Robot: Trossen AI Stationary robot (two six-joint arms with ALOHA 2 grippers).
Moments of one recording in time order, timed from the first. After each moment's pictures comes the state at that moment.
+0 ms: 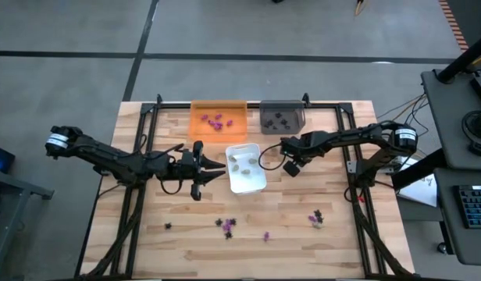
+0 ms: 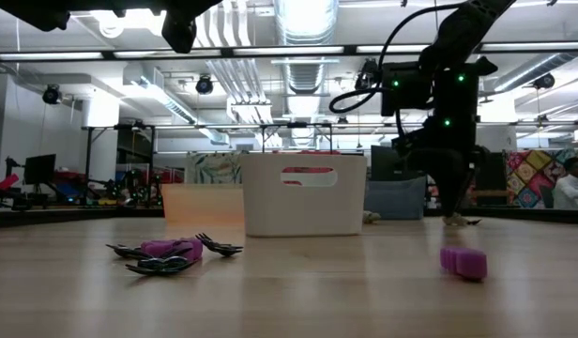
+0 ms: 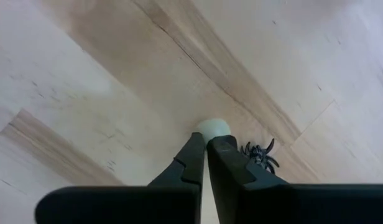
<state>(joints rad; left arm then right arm) -0.22 1.12 0.54 0.67 -0.25 -0.14 -0.24 1.57 0.83 -0.74 0.18 0.52</state>
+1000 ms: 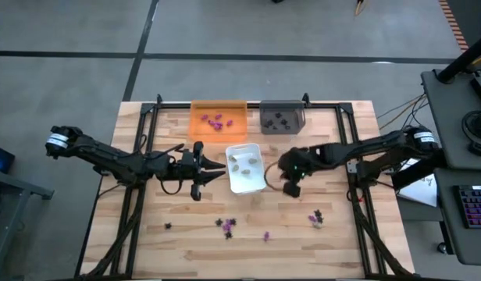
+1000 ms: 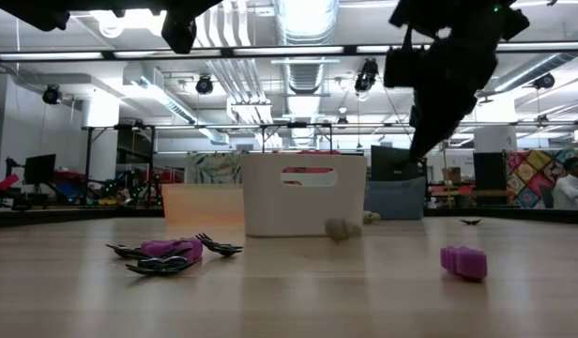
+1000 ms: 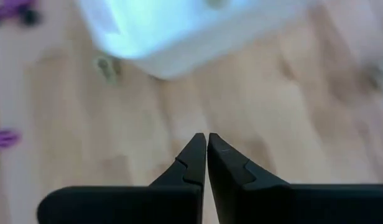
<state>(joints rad) -0.22 1.12 0.54 0.67 -0.25 -0.15 0.01 1.36 0.83 -0.50 -0.02 0.32</state>
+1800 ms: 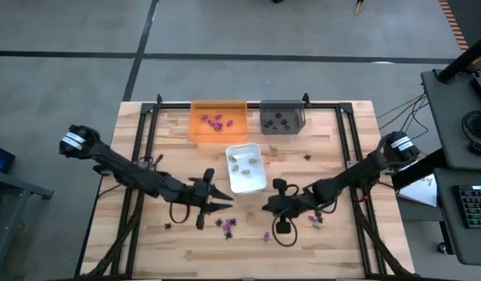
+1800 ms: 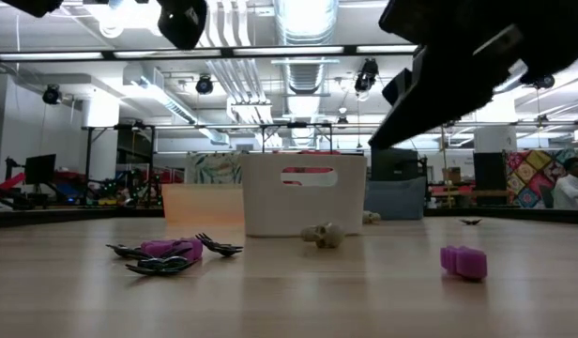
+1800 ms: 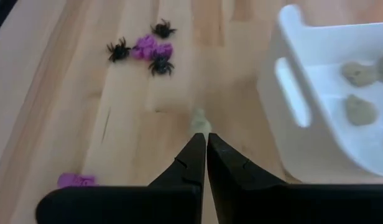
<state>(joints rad) -0.44 1.35 0.63 0.67 -0.31 -0.16 0.42 1.61 0.83 0.04 0.29 0.25</state>
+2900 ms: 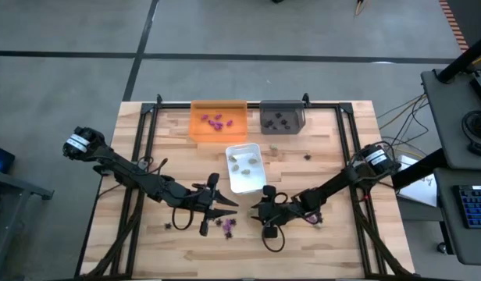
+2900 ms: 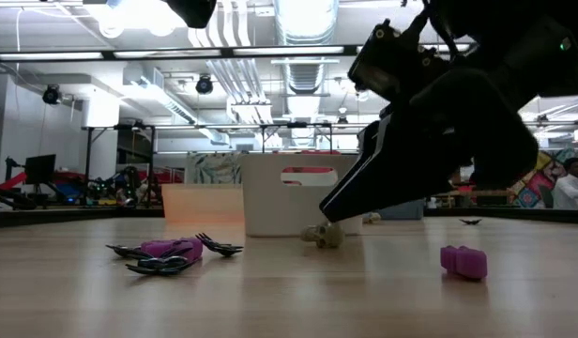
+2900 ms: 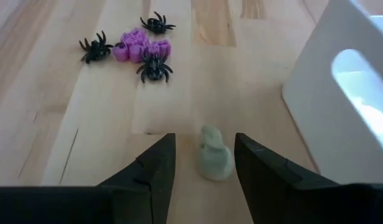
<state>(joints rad) -0.47 1.42 0.73 0.66 -0.32 -0.11 0.43 1.90 0.84 0.38 0.37 0.21</state>
